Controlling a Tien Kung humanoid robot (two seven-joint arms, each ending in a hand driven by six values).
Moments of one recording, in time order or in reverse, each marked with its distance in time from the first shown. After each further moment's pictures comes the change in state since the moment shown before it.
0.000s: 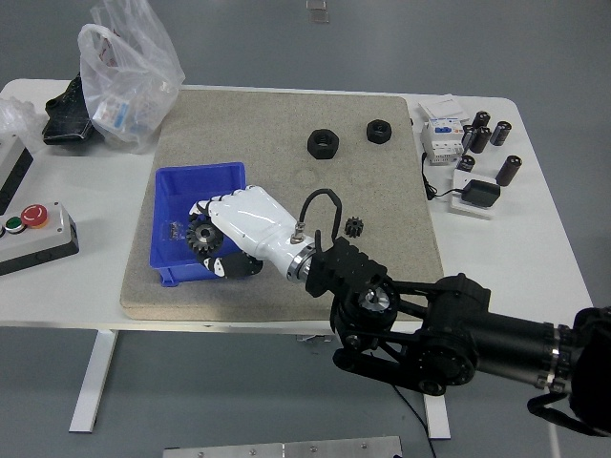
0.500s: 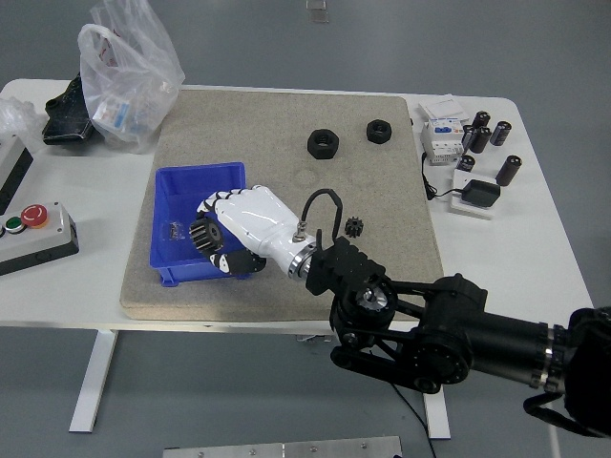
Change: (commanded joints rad) left arm -0.001 -0.001 0.000 0.000 0.001 0.000 0.000; right arm -0.007 0.008 0.008 -0.036 0.015 -0.012 -0.011
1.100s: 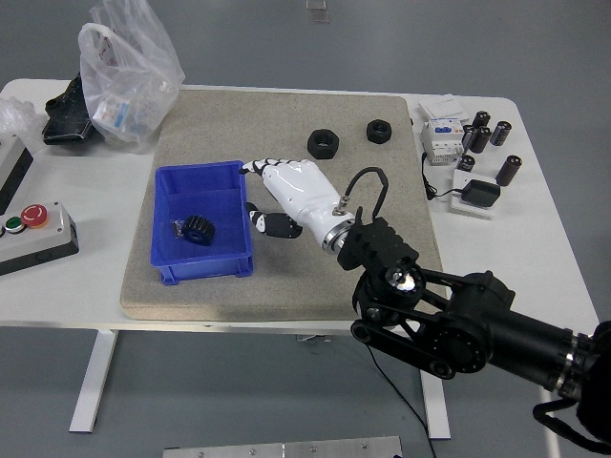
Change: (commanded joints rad) left arm 0.003 -0.003 0.002 0.000 0.001 0.000 -0.003; right arm -0.096 -0.072 0.219 -0.010 -0.028 0.000 -0.039
